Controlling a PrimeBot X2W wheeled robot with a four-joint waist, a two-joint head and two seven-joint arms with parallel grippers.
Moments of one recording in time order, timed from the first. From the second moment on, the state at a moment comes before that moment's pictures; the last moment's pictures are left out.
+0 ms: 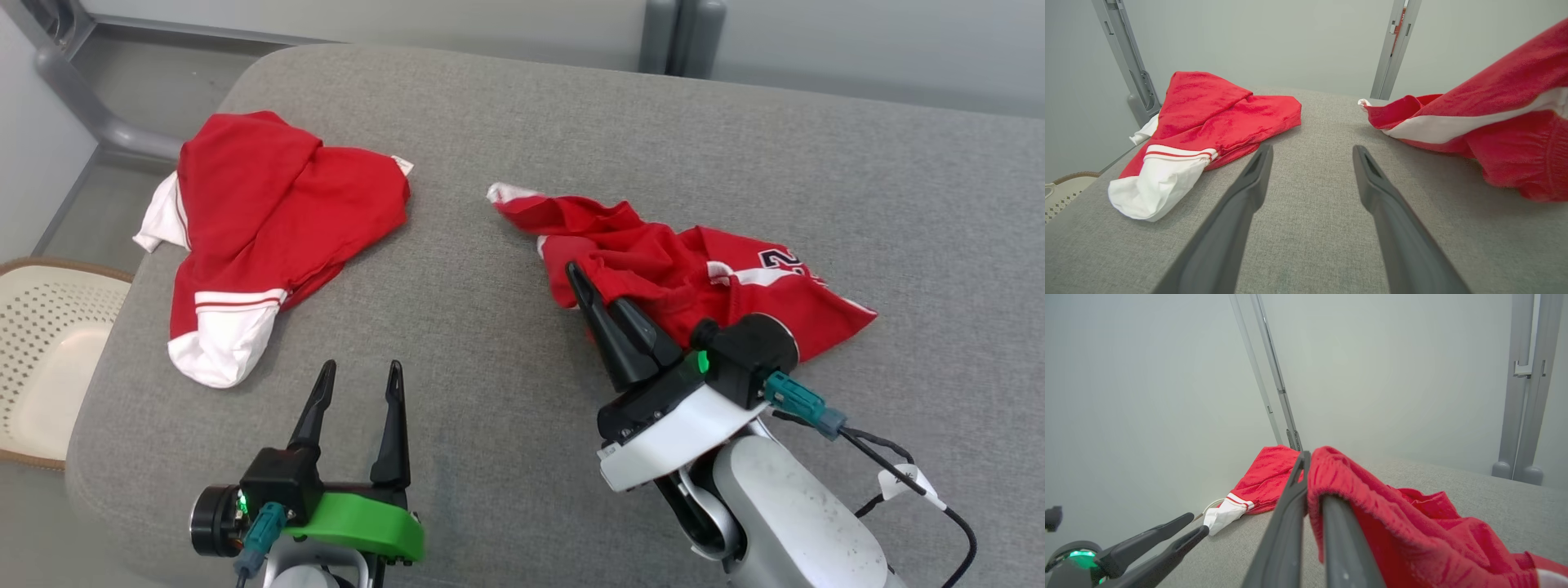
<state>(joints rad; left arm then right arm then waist) -0.08 0.05 -0.27 0.19 -0.25 0.06 -0.26 -0.36 -0.05 0.49 0.17 0.32 0.13 -0.26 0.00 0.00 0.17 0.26</state>
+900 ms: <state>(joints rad) -0.08 0.05 -0.26 0.18 -0.24 0.05 -0.26 -0.38 -0.17 0.03 0.50 0.38 0.13 -0.25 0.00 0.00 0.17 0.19</state>
